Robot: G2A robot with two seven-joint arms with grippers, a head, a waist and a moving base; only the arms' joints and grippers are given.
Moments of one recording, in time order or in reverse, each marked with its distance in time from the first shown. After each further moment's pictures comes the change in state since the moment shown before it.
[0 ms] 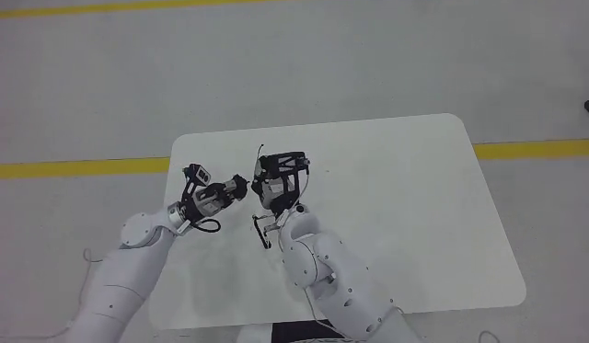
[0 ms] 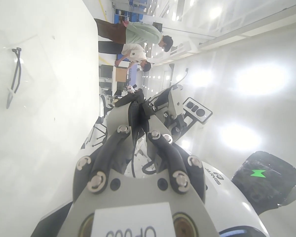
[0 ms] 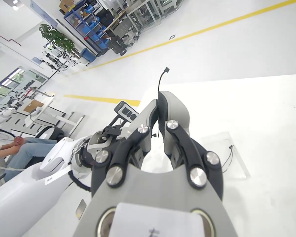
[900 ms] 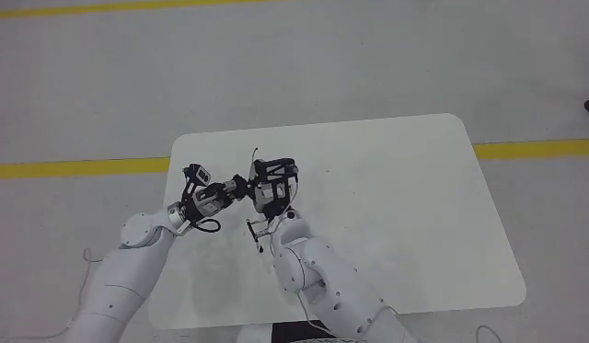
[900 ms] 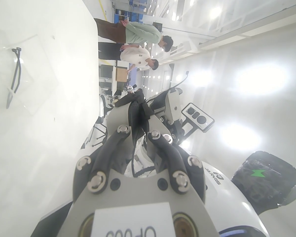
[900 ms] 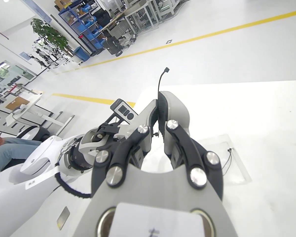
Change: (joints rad) left arm 0.000 0.000 0.000 0.000 0.000 0.000 0.000; right arm 0.032 -0.002 -0.068 0.078 -0.032 0.052 -0.089
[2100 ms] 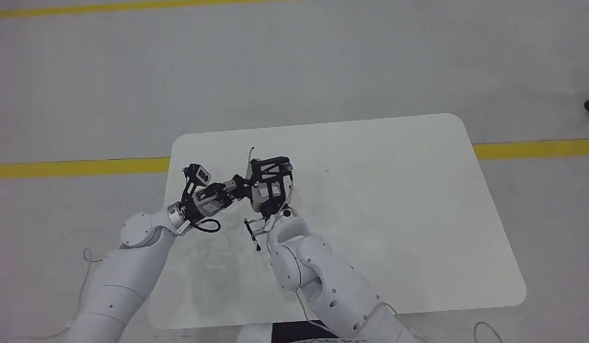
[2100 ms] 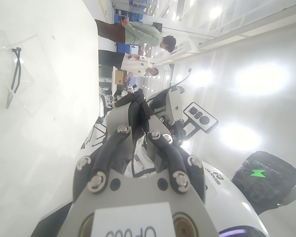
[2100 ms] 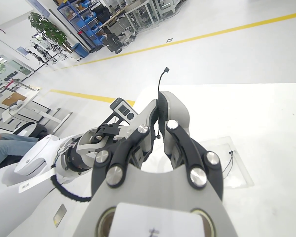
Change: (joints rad) left arm 0.000 0.000 0.000 0.000 0.000 0.000 0.000; right arm 0.022 -0.013 -0.005 0.028 -0.023 0.000 0.018
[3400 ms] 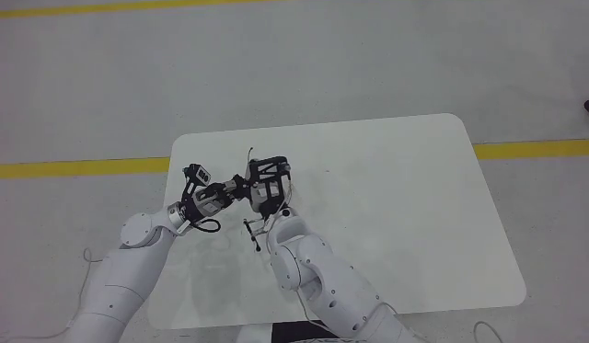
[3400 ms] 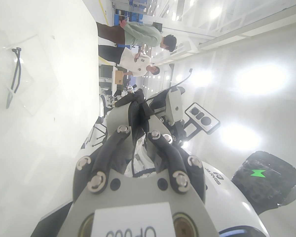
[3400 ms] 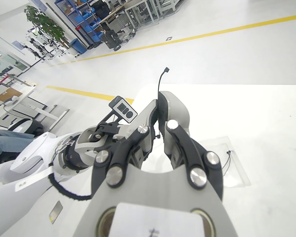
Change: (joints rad) left arm 0.000 0.000 0.000 0.000 0.000 0.000 0.000; right arm 0.001 0.001 -0.004 -0.011 -0.023 0.000 0.035
